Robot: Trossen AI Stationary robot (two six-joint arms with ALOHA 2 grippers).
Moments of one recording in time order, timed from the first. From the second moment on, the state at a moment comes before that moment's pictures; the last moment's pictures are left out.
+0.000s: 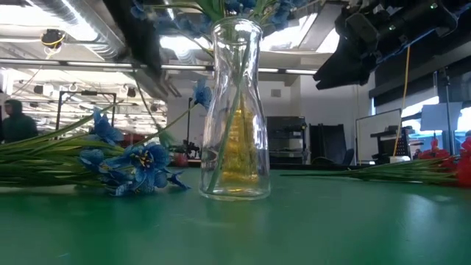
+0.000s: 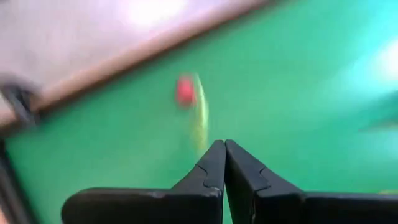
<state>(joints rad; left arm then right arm) 0.65 1.21 1.19 -0.88 -0.09 -0.38 -0.01 0.99 0.60 -0.12 0.30 0.25</state>
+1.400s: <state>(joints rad) 0.58 1.59 0.88 -0.69 -0.19 -0.47 -0.01 1.09 0.60 -0.10 0.30 0.25</state>
